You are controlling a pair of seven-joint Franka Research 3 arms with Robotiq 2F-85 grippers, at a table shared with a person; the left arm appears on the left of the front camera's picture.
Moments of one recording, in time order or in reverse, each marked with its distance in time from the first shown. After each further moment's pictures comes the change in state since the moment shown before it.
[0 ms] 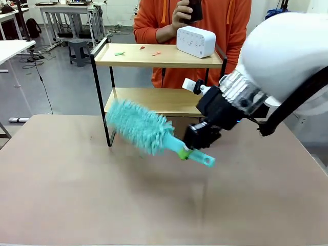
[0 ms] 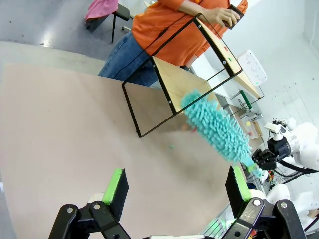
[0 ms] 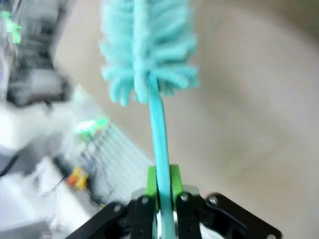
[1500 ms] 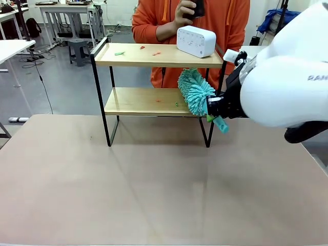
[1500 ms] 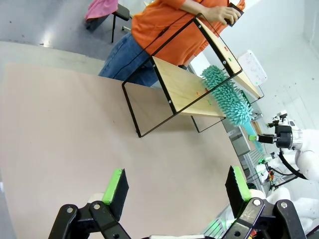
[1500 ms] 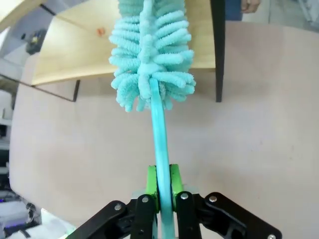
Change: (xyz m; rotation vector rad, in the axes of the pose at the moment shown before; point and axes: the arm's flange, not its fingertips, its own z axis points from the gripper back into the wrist) left arm 0.000 0.000 0.000 0.000 0.000 0.000; right arm 0.008 -0.027 0.049 -0.471 -0.498 -0.397
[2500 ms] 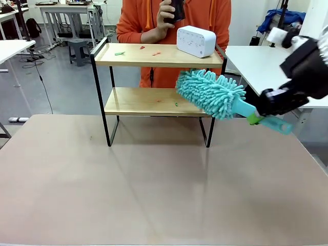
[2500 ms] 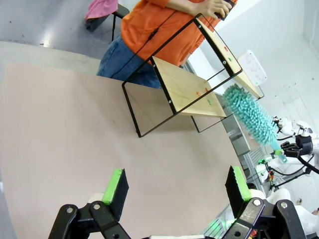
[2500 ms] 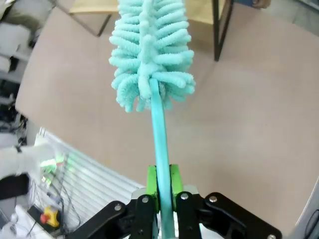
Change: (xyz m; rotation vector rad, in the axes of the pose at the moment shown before) left arm 0.000 0.000 0.000 0.000 0.000 0.000; right arm -0.026 -0.043 0.120 0.098 0.148 0.241
